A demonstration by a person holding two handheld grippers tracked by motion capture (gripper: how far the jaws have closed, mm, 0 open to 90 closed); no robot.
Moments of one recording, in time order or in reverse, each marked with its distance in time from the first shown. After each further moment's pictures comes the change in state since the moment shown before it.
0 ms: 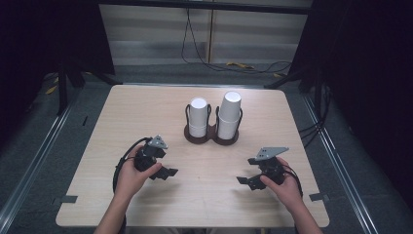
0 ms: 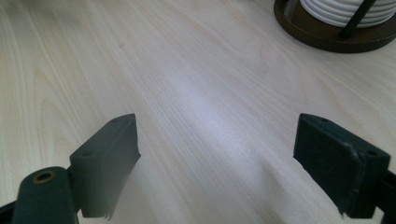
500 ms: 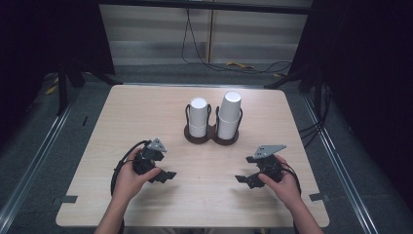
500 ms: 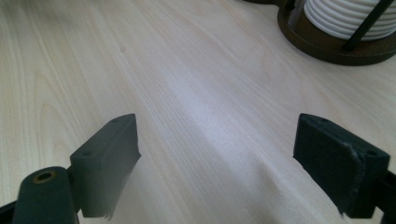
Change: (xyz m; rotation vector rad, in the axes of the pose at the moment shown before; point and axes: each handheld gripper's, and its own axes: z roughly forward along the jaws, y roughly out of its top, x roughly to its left) left arm -0.004 -0.006 0.000 0.016 -0.014 -0.007; right arm 0.000 0.008 0.003 0.004 0.005 -0.033
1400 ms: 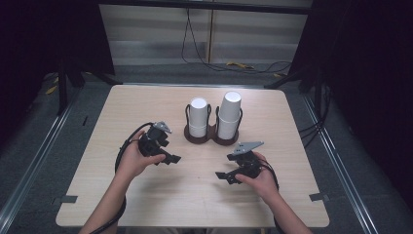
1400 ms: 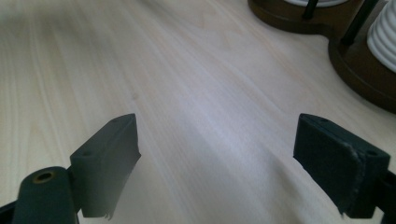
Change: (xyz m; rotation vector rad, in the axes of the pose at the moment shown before) left arm 0.034 0.053 -0.003 0.023 -0.049 -0.005; right arm 0.014 0.027 0.053 -0.034 0.044 0.031
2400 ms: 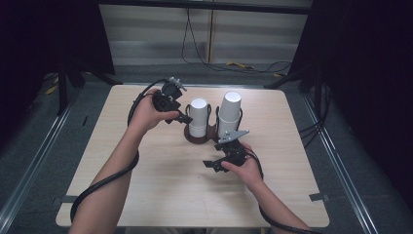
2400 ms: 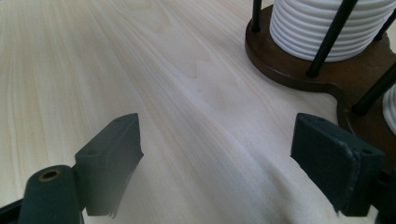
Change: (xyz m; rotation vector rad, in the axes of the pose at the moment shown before) left arm 0.033 0.115 -0.025 0.012 0.033 0.085; right arm -0.006 0.037 0.034 -0.023 0.006 -0.004
